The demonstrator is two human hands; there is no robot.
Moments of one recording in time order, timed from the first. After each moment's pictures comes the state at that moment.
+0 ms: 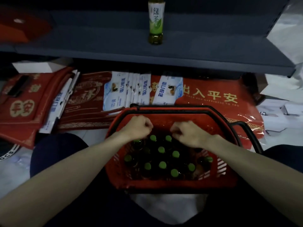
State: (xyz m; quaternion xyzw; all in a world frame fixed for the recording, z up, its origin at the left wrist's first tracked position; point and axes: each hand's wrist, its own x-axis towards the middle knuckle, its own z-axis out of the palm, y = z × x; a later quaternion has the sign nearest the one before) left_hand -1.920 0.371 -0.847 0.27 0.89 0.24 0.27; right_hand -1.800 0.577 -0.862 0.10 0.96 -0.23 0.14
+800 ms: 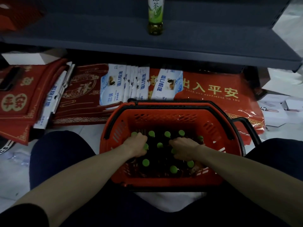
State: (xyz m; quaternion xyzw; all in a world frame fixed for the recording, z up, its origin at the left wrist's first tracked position) left_hand -1.905 0.363 -0.941 0.36 0.90 -0.03 0.27; right_hand -1.791 0.565 -0.944 0.00 0.96 -0.06 0.28
